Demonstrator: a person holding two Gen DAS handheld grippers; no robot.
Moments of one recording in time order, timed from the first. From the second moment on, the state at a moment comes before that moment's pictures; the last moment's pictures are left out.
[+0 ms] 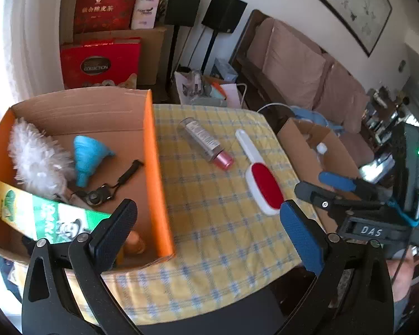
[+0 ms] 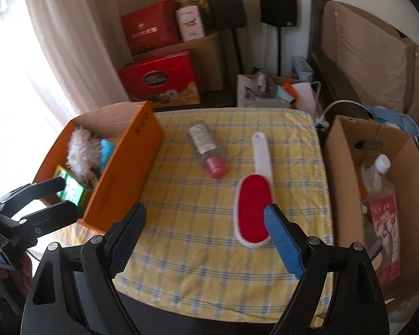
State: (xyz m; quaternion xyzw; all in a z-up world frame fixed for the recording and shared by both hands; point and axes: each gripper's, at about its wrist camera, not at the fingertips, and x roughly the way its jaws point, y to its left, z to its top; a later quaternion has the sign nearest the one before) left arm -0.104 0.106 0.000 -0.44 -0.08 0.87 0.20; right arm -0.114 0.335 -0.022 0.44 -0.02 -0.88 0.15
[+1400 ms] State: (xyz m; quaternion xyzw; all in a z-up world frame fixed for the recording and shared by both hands) left arm -0.170 0.213 -0.101 -0.53 -0.10 0.80 0.25; right arm -0.142 0.362 -0.126 0.46 -0.05 -0.88 0.10
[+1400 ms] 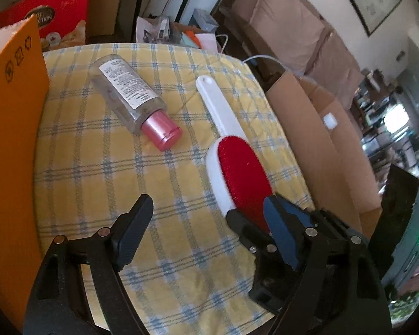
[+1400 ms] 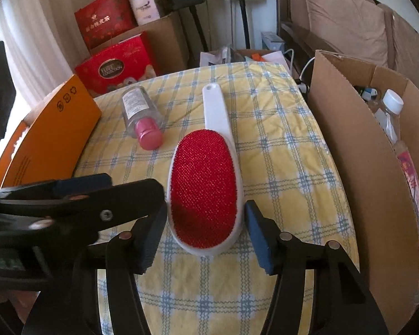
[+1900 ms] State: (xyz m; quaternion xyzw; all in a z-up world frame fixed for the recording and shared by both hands) left arm -0.167 0.227 -0.117 -0.56 -0.14 0.75 0.31; right arm -0.135 0.366 -0.124 0.47 -0.10 -0.87 0.14
